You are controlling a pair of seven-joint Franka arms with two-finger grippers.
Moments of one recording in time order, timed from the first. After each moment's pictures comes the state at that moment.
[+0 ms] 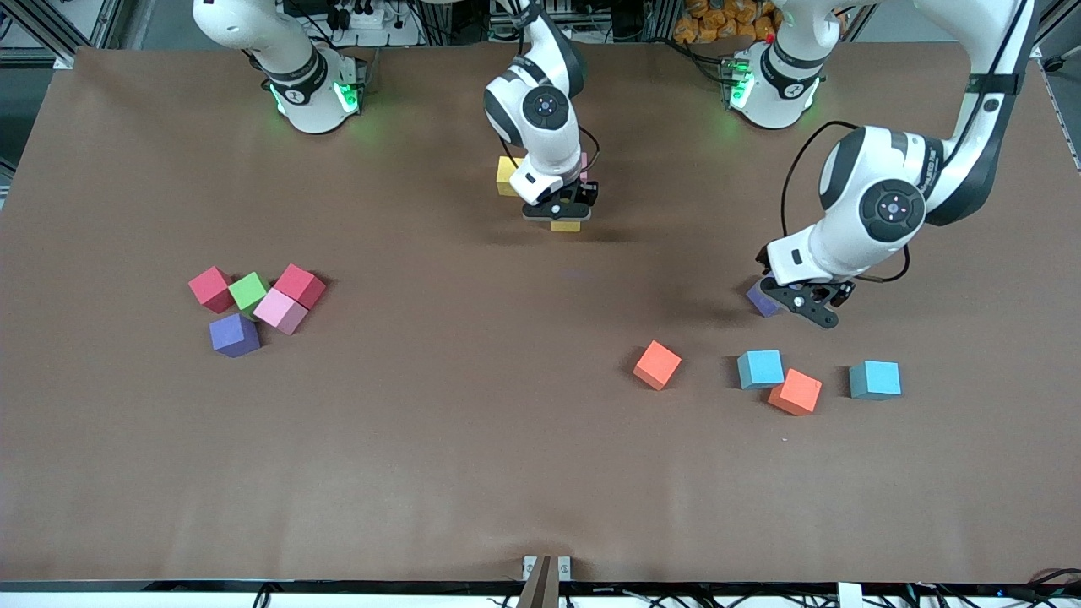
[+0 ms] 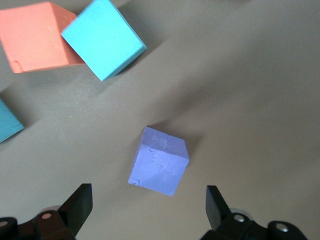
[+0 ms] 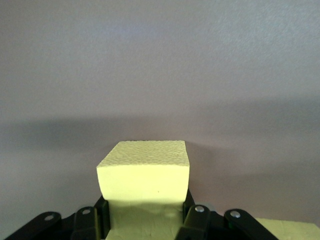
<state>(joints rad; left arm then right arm) 0.10 0.19 -0.32 -2.16 0.14 2.18 0.36 1.47 0.61 -0.42 -1.88 0.56 2.44 0.76</state>
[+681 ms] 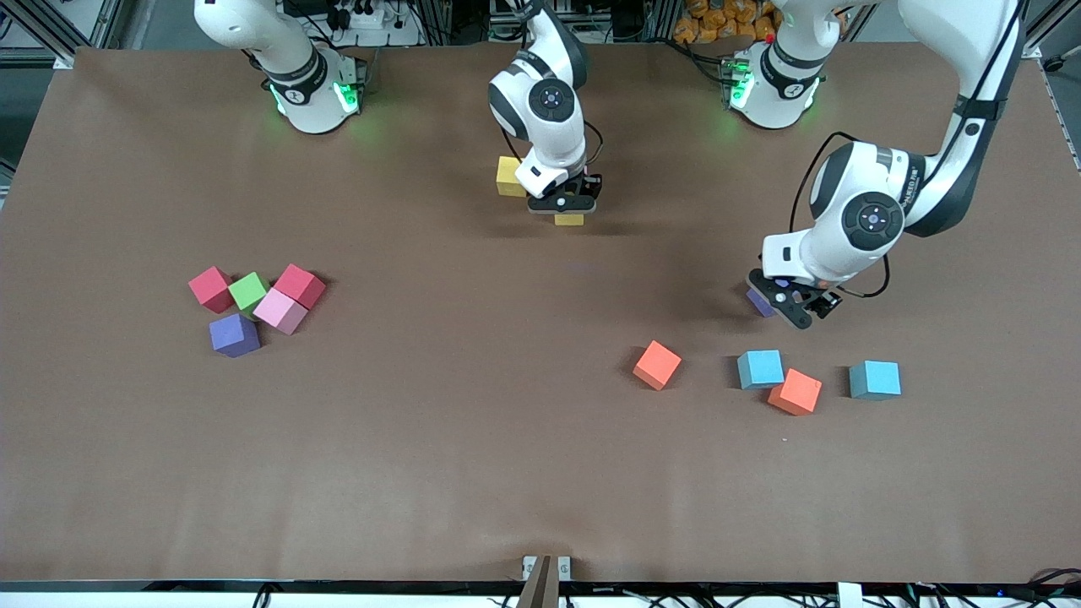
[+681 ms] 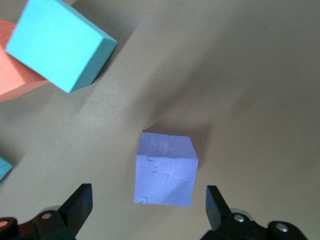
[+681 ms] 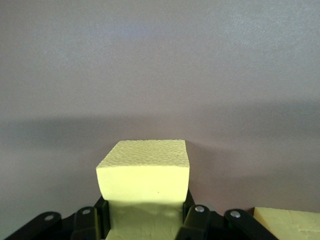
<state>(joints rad) 0.10 0.22 -0.32 -2.24 0.20 2.32 0.53 1.49 0.61 -0.42 -1.88 0.56 2.44 0.76</state>
